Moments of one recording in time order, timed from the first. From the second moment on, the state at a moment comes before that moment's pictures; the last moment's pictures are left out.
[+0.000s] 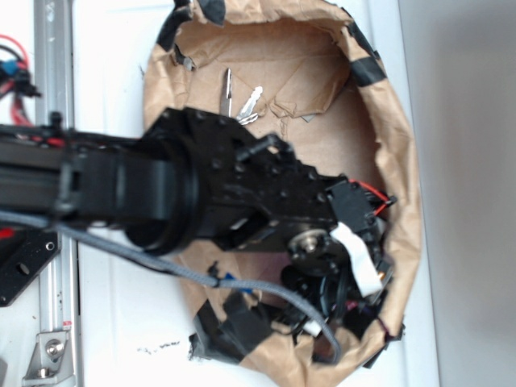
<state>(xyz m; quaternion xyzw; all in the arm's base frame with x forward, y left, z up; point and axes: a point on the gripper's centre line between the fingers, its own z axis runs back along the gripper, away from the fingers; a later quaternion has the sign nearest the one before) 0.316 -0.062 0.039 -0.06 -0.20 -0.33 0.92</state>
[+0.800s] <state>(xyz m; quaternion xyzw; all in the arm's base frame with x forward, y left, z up) 0.315 -0.028 0.094 -0.02 -0.23 -0.25 0.94</state>
